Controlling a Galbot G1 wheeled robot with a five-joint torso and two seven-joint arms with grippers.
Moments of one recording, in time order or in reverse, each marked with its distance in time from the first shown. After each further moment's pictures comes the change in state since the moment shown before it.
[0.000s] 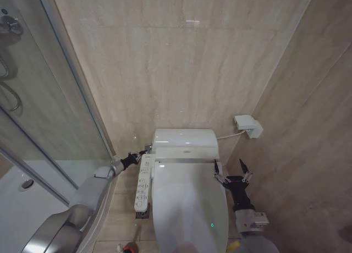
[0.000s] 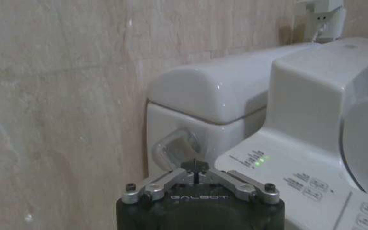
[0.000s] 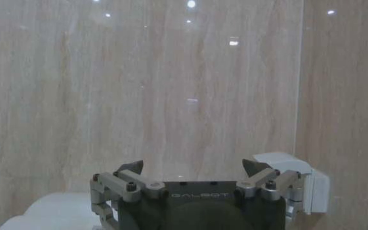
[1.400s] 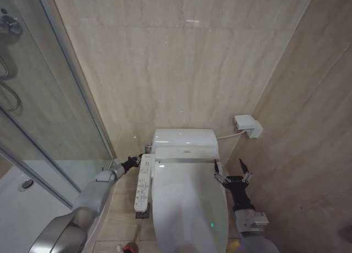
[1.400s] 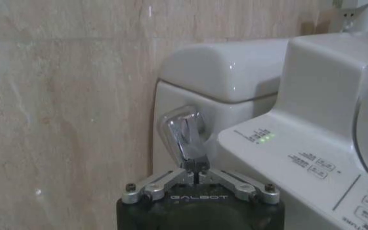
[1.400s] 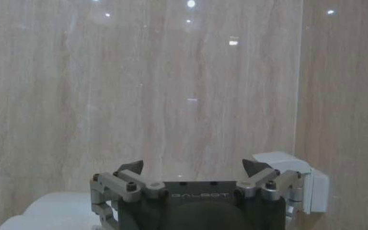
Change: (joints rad) left arm 0.025 -0.032 -0.079 0.034 0.013 0.009 -0.032; right arm 0.000 0.000 0.000 0.000 0.000 0.000 0.000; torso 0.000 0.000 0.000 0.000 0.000
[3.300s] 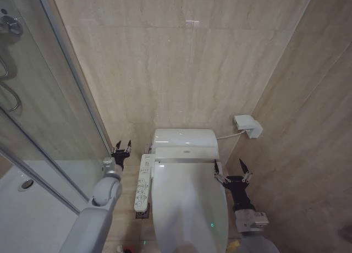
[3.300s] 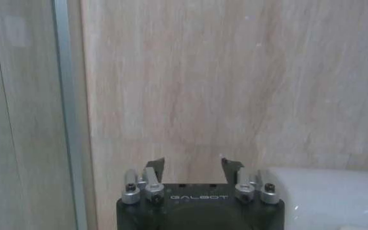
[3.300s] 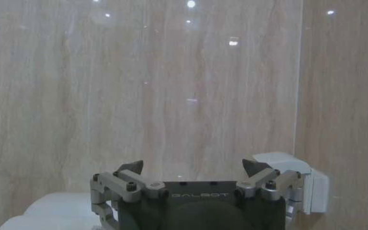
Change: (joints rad) left arm 0.612 0.007 -0.241 -1.294 -0.058 0.641 -0.888; right arm 0.000 0.000 0.000 0.000 0.000 0.000 0.000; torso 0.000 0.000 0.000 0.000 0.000
